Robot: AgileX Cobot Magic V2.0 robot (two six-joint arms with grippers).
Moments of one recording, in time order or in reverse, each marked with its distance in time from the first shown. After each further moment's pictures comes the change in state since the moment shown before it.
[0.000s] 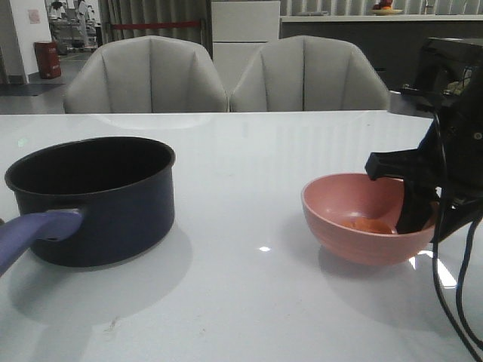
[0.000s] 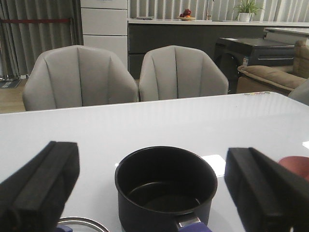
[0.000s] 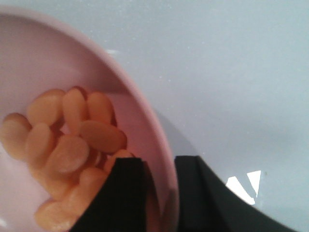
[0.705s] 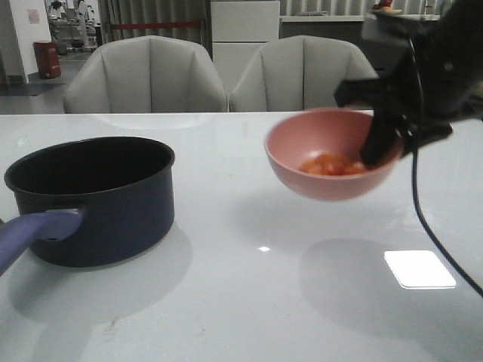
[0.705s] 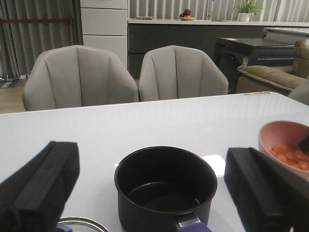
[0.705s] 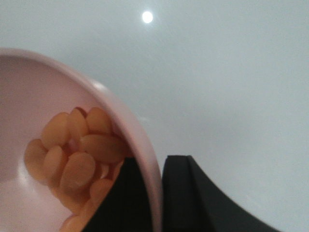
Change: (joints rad) left arm 0.000 0.000 0.000 0.000 0.000 0.000; right arm 0.092 -0.095 -0.146 0.005 -0.043 -0.038
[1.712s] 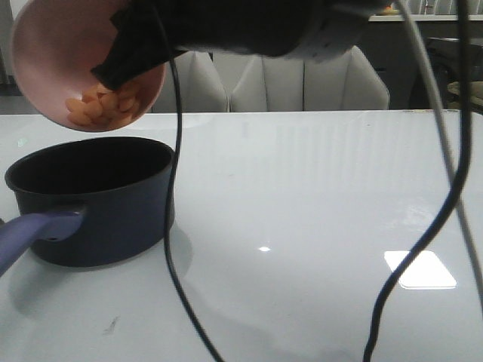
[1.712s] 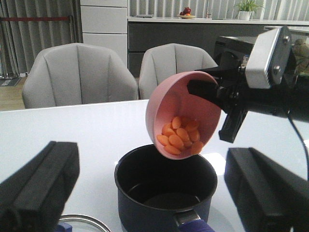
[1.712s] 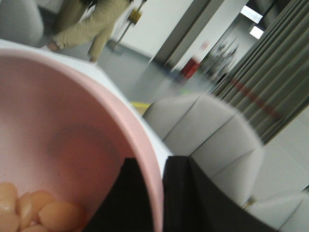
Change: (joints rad) left arm 0.000 0.000 0.006 -0.002 0.000 0.000; right arm 0.509 0.265 -0.095 -0.055 -1.202 -0.772
